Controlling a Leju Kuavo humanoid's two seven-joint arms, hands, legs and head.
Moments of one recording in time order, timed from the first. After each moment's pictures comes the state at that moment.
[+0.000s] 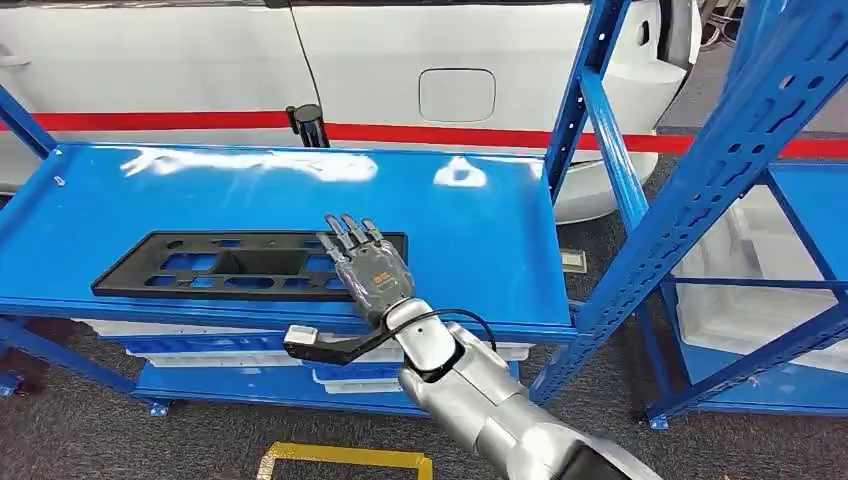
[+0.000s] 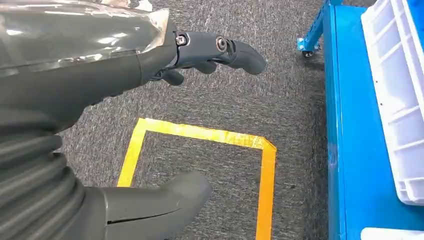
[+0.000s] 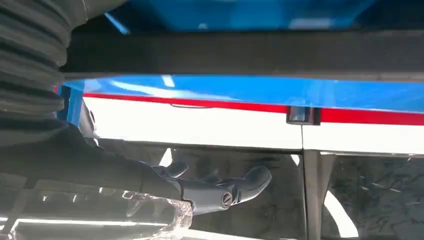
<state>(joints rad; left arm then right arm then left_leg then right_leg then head) -0.11 -0.15 0.68 -0.21 -0.45 0.52 -0.66 -0.76 0.35 0.95 -0.60 1.24 -0.43 0.12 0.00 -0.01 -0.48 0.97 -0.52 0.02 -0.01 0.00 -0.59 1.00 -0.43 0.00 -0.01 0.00</state>
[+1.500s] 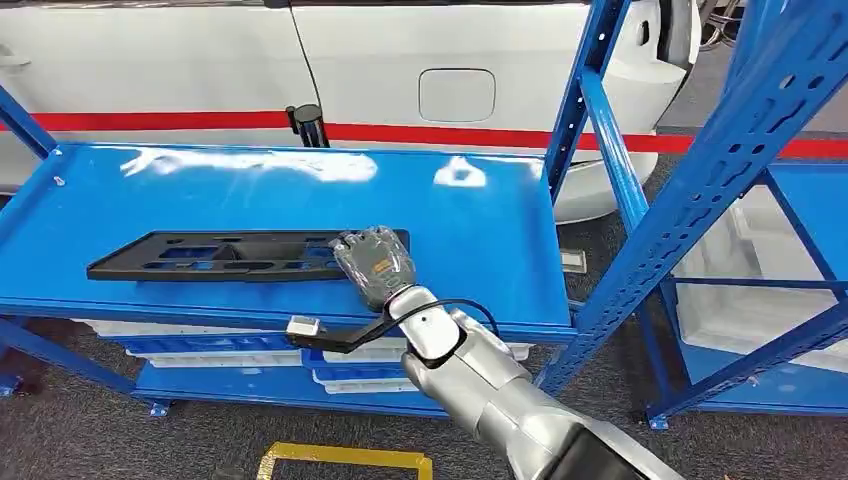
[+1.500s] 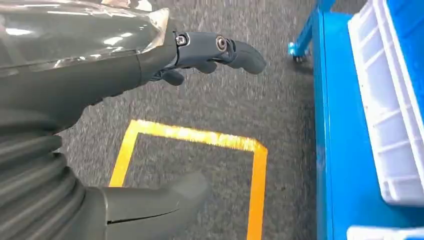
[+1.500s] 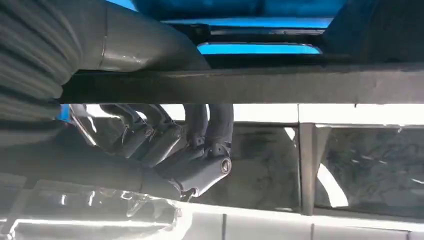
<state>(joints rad) -0.12 -0.17 0.68 -0.22 -0.45 0.55 -0.69 -0.82 0.36 0.99 -0.54 1.21 -0.54 0.09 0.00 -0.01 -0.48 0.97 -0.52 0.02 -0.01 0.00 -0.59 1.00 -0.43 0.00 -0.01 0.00</state>
